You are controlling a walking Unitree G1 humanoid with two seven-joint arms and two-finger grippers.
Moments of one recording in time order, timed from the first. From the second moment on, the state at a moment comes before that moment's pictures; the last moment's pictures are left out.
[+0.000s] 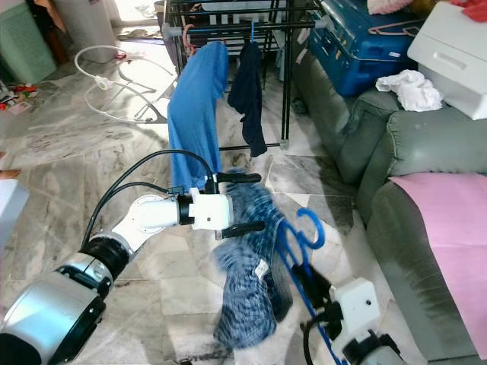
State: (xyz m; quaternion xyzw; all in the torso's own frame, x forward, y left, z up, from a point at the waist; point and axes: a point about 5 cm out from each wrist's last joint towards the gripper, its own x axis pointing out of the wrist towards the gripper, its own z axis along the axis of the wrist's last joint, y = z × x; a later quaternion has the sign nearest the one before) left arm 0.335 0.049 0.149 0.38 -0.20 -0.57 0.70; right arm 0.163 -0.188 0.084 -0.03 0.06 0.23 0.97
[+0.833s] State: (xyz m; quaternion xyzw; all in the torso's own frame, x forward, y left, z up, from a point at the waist) left arm 0.331 0.060 0.129 0.51 -0.12 -0.64 0.56; right arm 0.149 -0.185 0.084 -0.02 0.10 0.31 0.94
